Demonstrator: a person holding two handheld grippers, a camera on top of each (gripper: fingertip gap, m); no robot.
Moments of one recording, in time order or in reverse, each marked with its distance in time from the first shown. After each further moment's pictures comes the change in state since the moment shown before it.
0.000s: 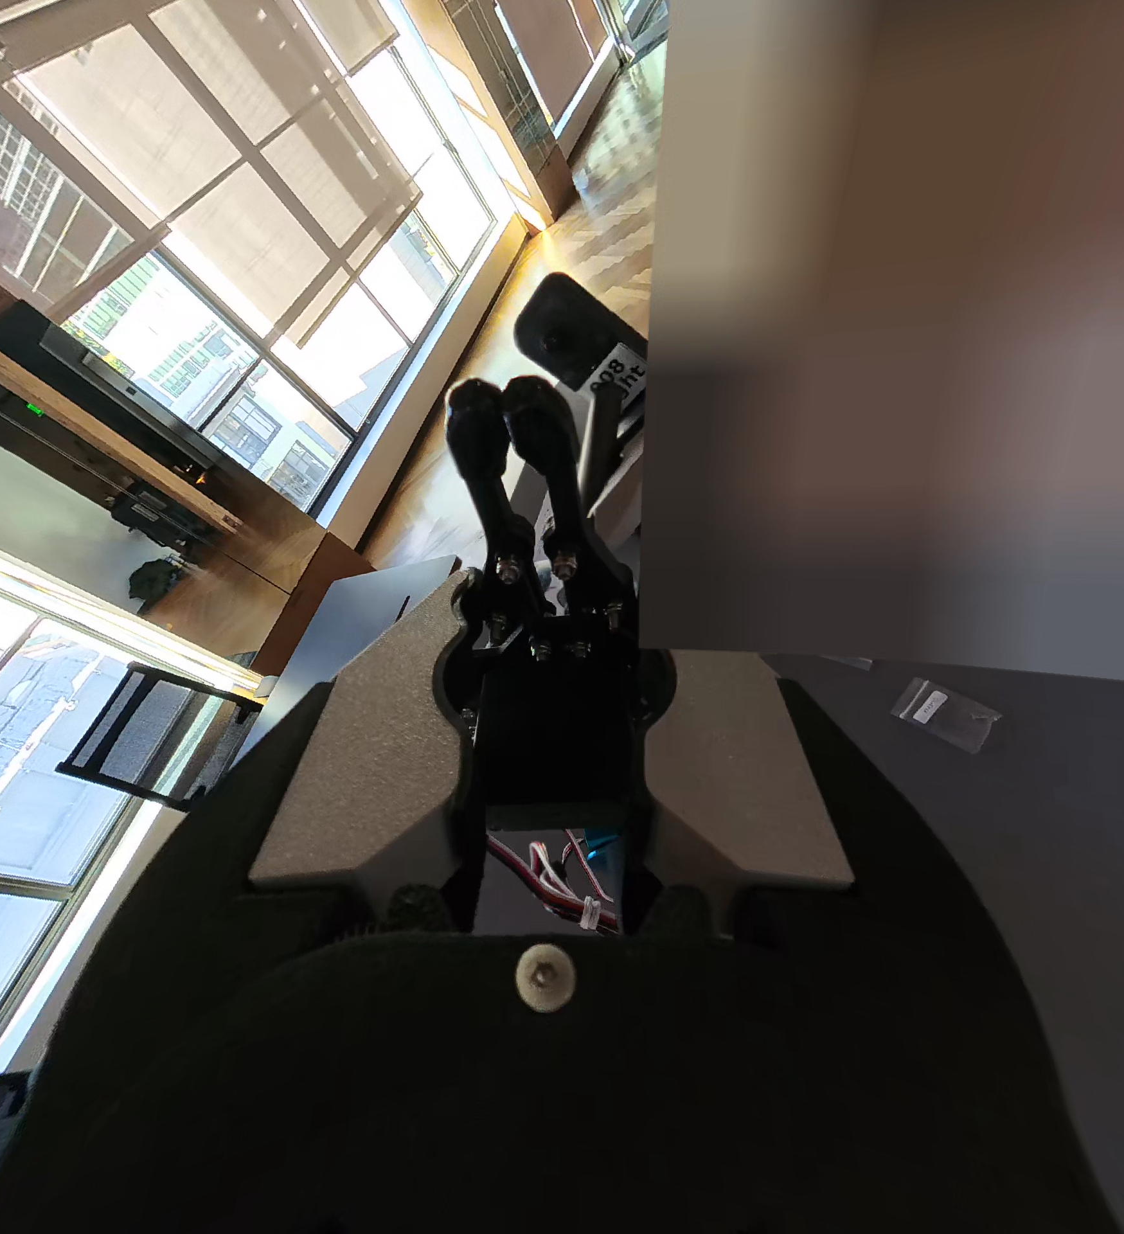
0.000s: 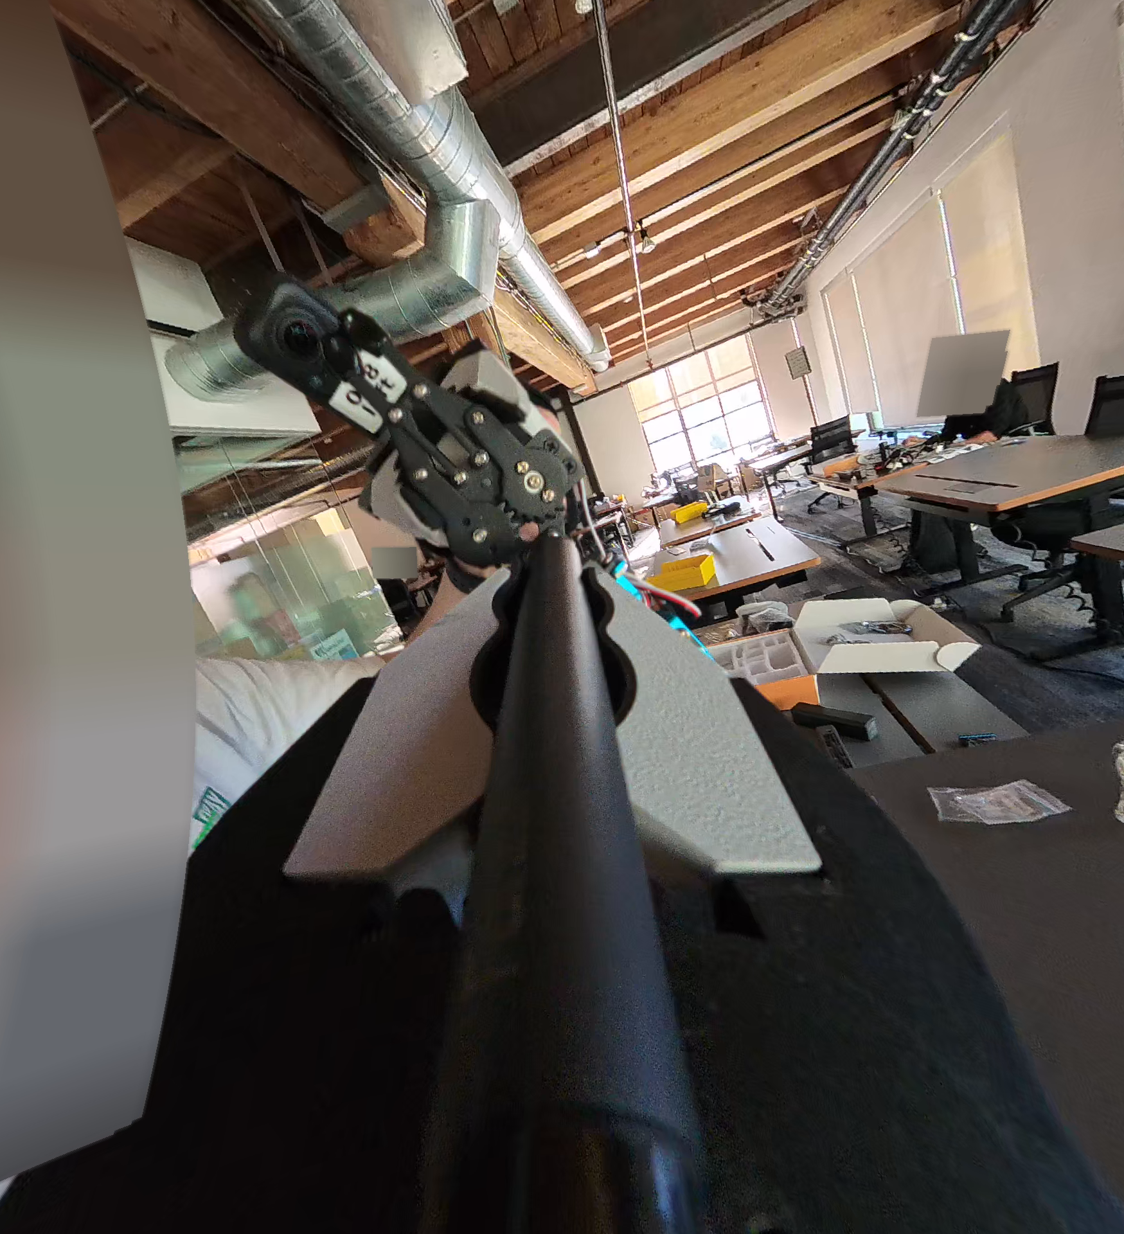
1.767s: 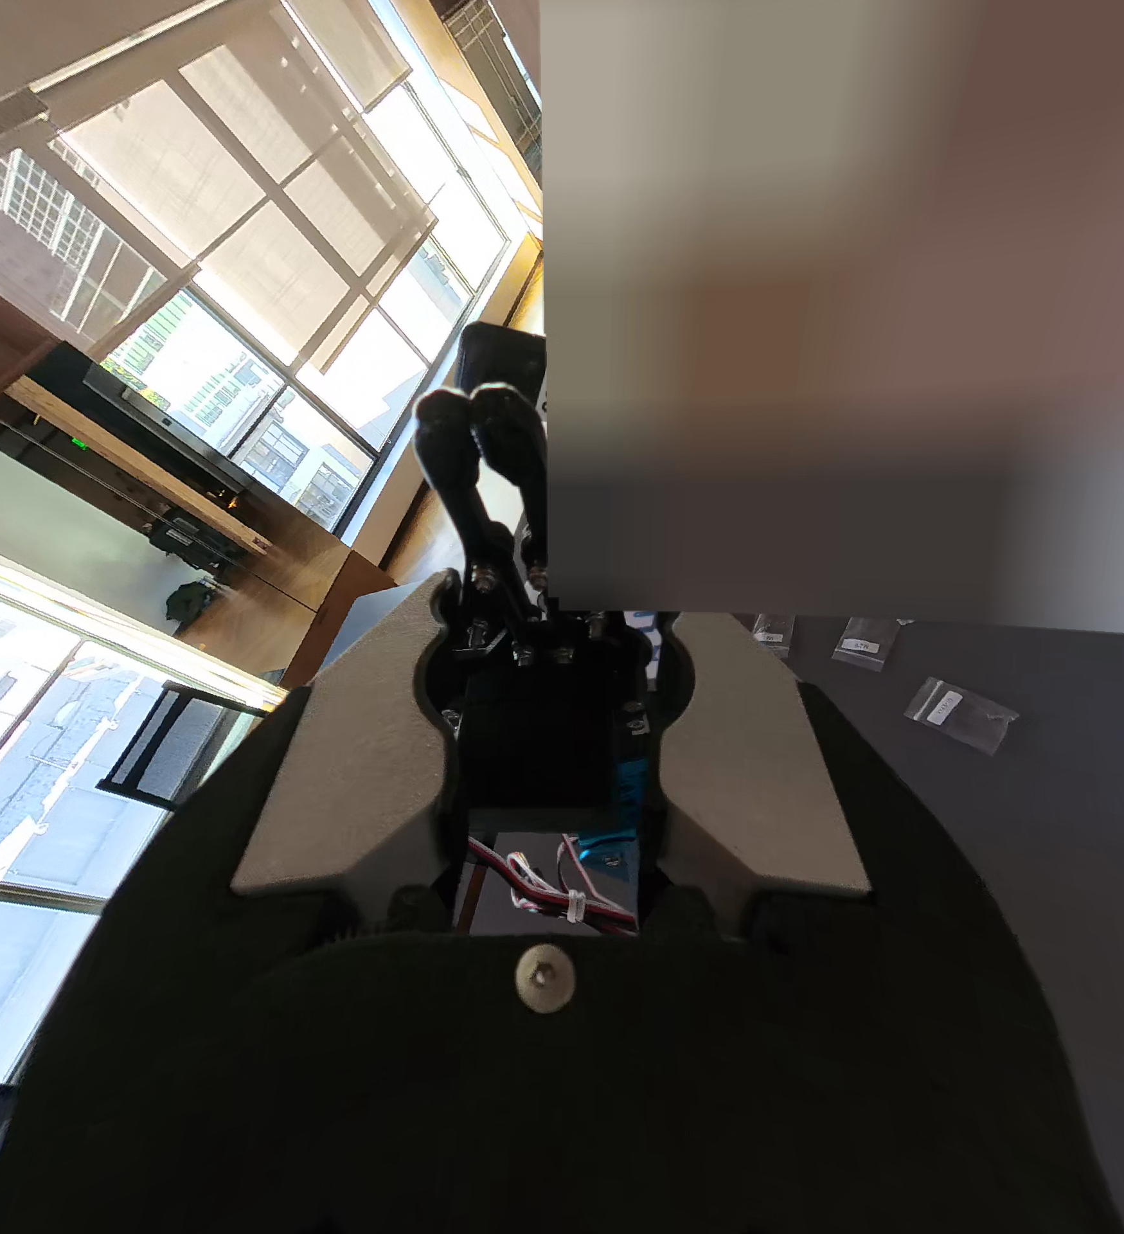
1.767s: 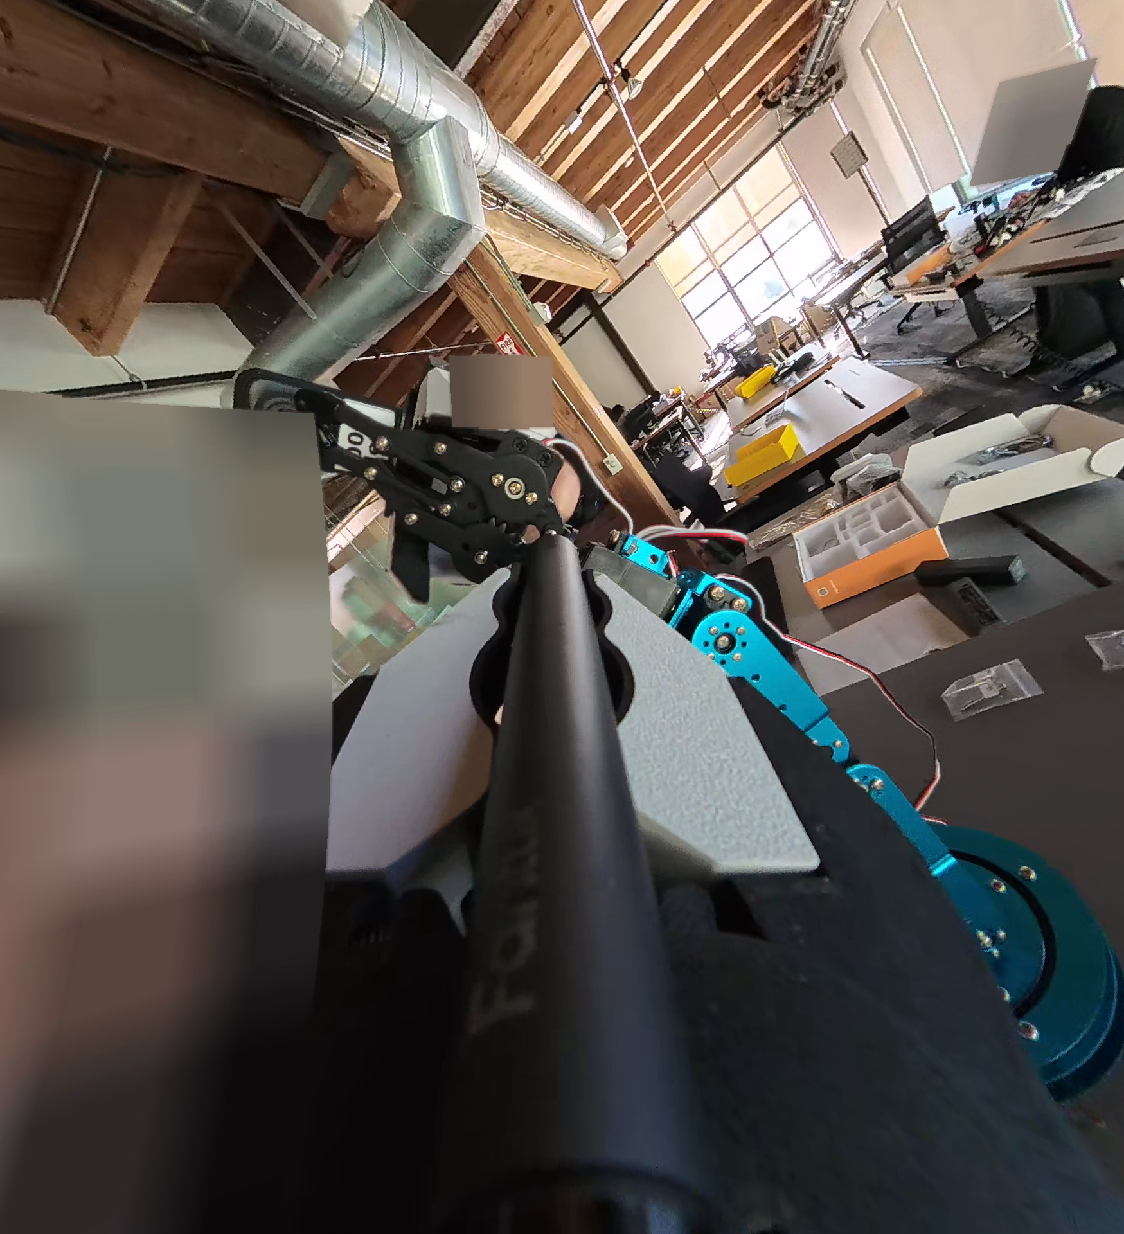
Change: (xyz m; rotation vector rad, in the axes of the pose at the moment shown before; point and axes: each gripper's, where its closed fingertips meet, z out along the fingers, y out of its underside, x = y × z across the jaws) left arm 0.011 -0.003 -0.001 0.025 -0.021 0.040; right arm -0.001 0.001 0.003 -0.138 -0.008 0.327
